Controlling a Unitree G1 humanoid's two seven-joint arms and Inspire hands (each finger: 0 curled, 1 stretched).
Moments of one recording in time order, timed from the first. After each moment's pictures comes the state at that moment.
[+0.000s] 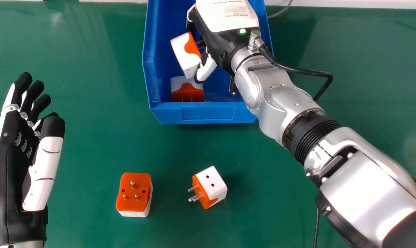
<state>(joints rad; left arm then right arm) 0.46 0.05 0.27 -0.29 -0.06 -0.45 -0.05 -1.15 0.00 0.60 1.17 -0.76 0.08 -0.21</state>
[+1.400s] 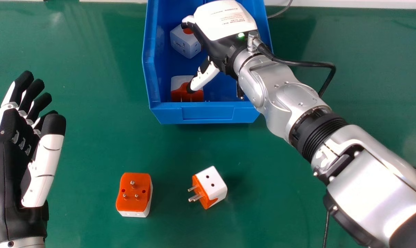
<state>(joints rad) 0.44 0.04 0.26 -0.30 -0.07 -0.43 -0.03 -1.16 -0.05 0.66 1.13 -0.80 0.05 -0.11</state>
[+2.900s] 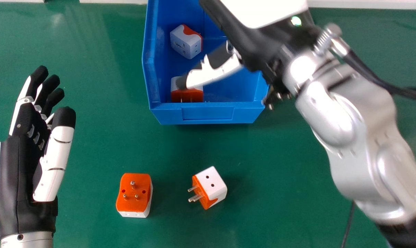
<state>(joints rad) 0.43 0.05 0.24 -0.31 -0.06 -0.39 -0.06 -0.53 -0.37 0.43 -0.51 -0.92 0.27 0.45</state>
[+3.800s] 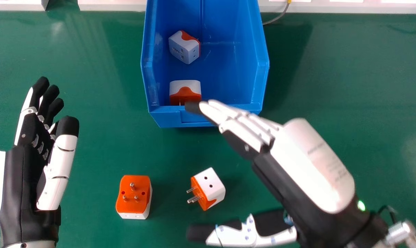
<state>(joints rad) 0.47 0.05 0.22 -0.31 -0.04 -0.39 -0.06 0.44 -0.42 0.24 -0.65 -0.64 -0.41 0.06</state>
